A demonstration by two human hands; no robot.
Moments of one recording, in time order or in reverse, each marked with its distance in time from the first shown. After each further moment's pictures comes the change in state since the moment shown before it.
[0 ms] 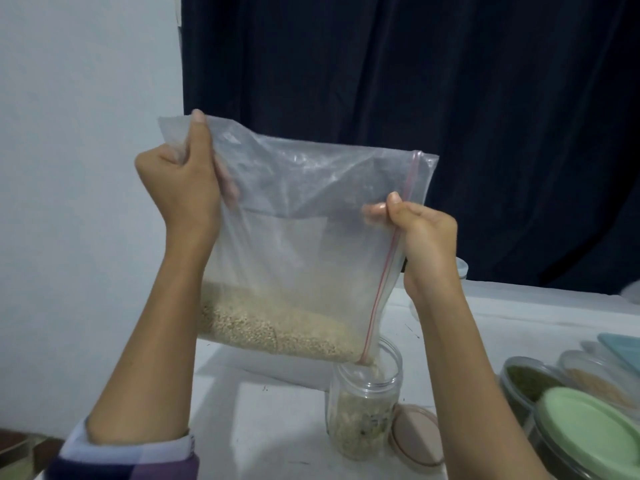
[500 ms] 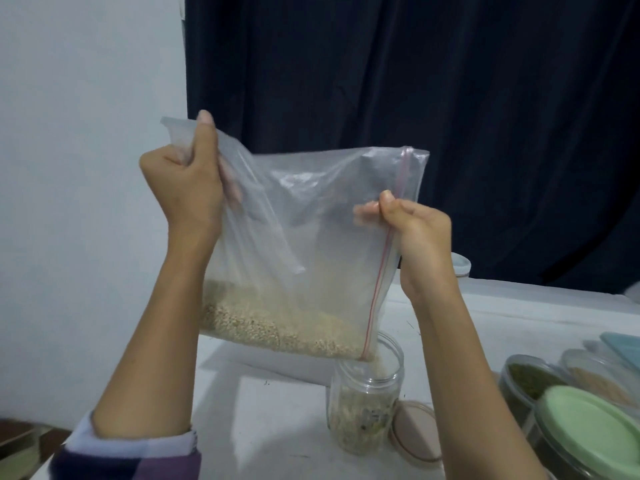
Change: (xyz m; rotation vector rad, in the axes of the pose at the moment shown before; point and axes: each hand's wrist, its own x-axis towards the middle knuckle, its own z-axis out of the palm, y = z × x) left_hand -0.002 -0.003 -0.005 0.005 -0.013 -0.012; right_hand 0.000 0.003 0.005 0.005 -0.026 -0.004
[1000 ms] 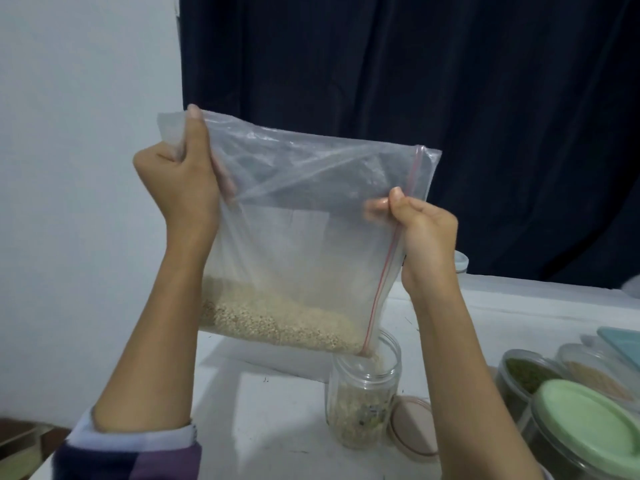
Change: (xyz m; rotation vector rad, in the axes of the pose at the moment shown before) left_hand -0.006 0.006 0.007 -0.004 0.011 0.025; right_hand 0.001 0.003 -0.003 0.024 0.053 0.001
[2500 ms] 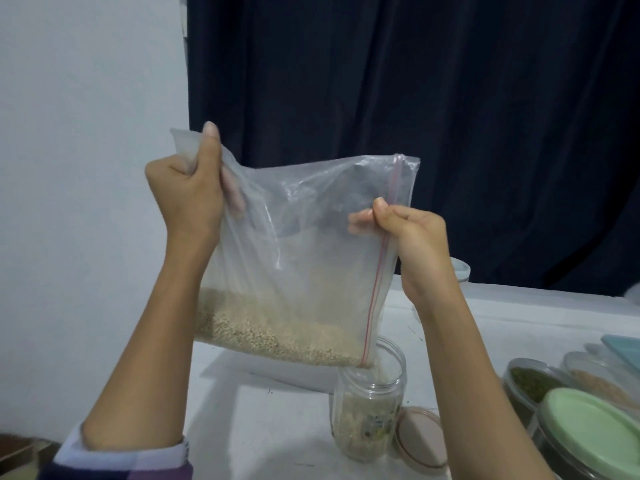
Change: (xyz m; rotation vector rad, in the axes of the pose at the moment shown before) left_hand 0.007 0.002 -0.010 0.020 -0.074 -0.030; right_hand -0.003 -0.010 0.002 -0.049 -0.118 0.015
